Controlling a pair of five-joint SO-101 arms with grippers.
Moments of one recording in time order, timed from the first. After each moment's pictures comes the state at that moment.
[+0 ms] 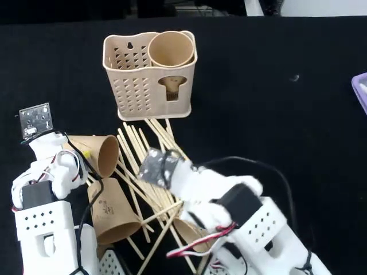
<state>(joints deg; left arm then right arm) -21.3 -66.8 63.4 63.6 -0.6 -43.0 -59.4 49.5 90.7 24.7</state>
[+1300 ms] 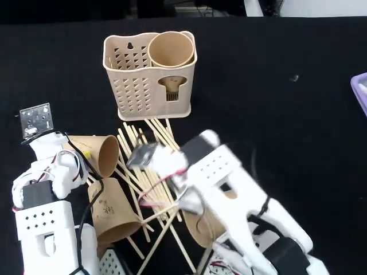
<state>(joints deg) -21.3 -66.8 63.4 63.6 -0.6 -32.4 -25.0 35.3 97.9 34.5</state>
